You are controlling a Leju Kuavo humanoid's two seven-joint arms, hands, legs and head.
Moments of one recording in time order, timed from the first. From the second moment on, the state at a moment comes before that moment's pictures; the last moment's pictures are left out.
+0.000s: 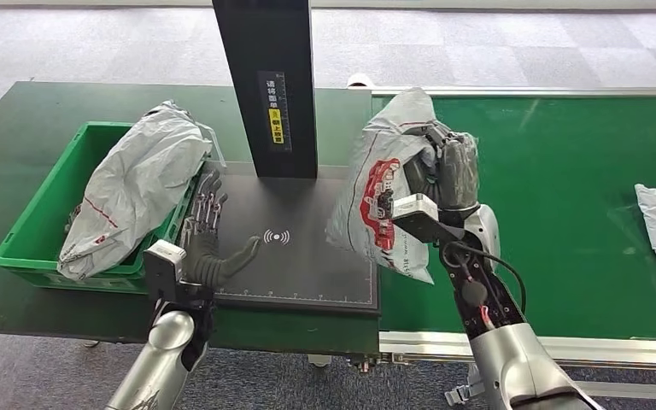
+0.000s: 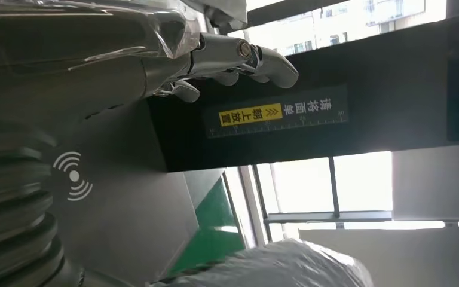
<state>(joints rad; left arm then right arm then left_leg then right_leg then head) -0.31 -0.10 -0.26 -1.19 -0.01 0.12 -0.60 -0.69 0.03 0.39 -0.86 0.51 -0.40 -0.68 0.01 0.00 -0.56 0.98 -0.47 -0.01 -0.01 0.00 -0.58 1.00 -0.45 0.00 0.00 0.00</state>
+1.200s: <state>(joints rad) -0.44 -0.13 -0.28 -1.05 0.07 0.12 -0.61 -0.79 0.09 0.83 -0.43 0.81 0.06 -0.39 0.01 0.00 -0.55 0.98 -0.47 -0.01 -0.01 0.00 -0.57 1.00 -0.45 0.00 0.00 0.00</state>
